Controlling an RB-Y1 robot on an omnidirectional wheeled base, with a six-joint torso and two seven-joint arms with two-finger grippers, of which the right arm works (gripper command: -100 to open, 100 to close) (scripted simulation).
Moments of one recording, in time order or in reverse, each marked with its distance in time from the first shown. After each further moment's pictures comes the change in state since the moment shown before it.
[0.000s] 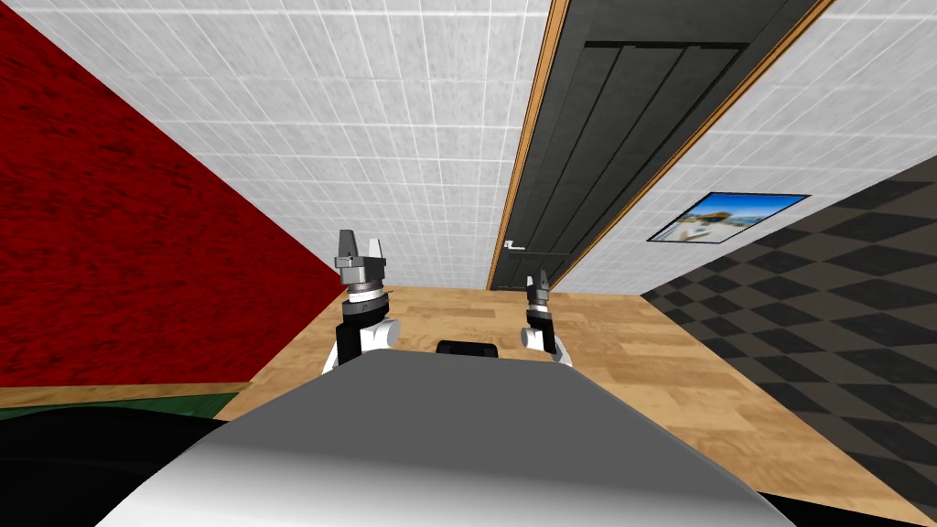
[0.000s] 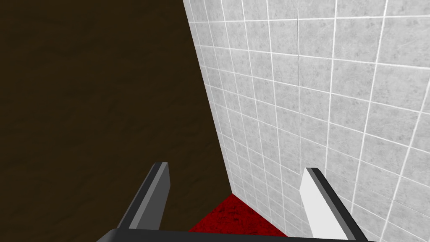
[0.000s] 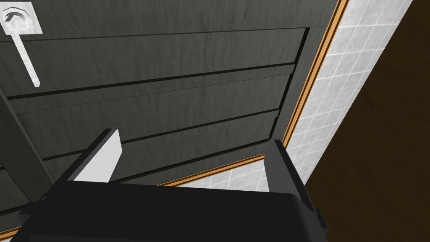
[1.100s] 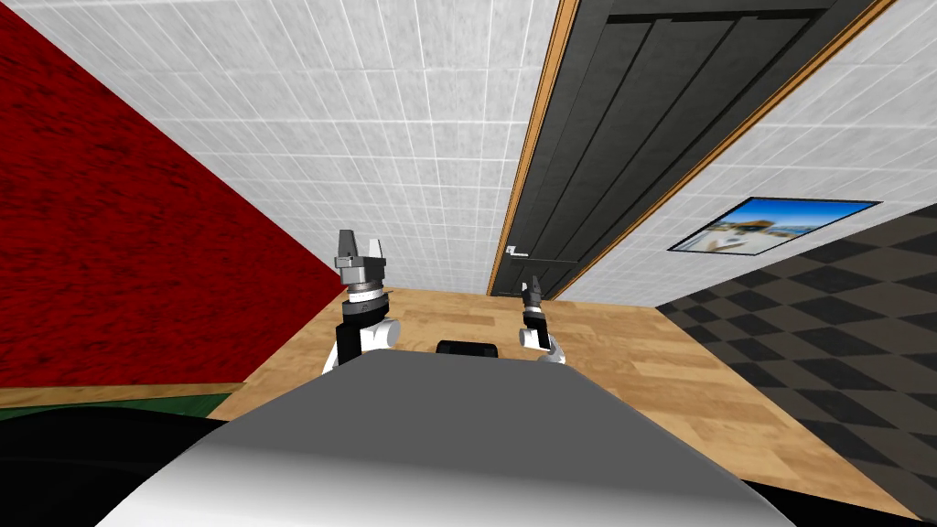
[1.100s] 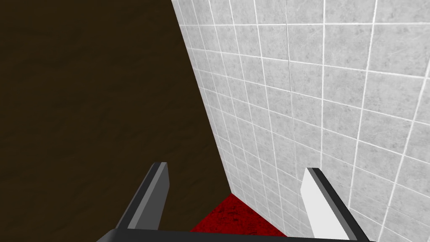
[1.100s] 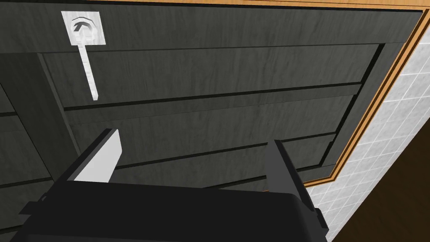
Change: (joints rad) arm -0.116 -0.032 0.001 0.293 -0.011 -0.043 -0.014
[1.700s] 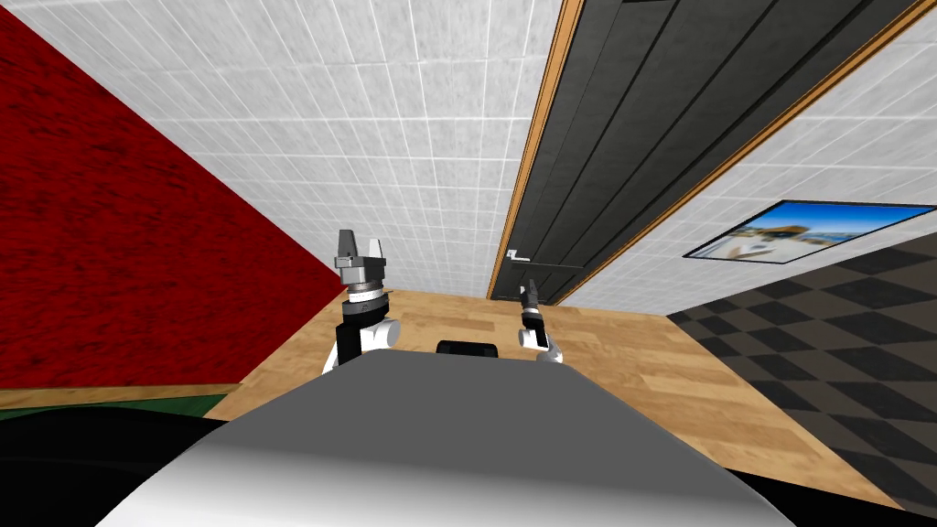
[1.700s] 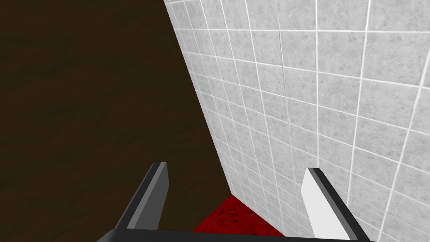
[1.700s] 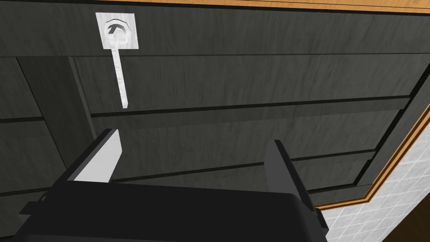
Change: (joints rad) arm -0.073 -0.016 0.001 0.183 -0.007 -0.030 -0.009
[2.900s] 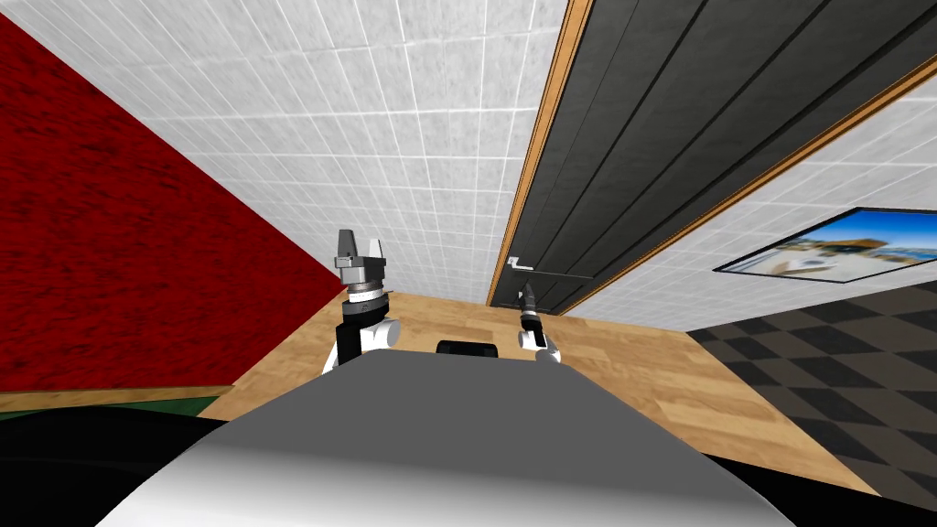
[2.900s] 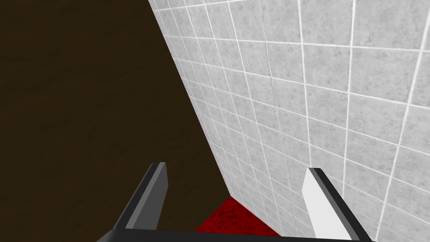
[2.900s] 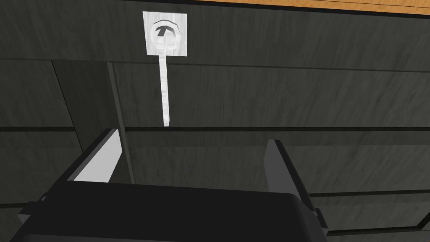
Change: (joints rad) arm -0.103 -0.019 0.002 0.262 -0.010 -0.034 -0.011
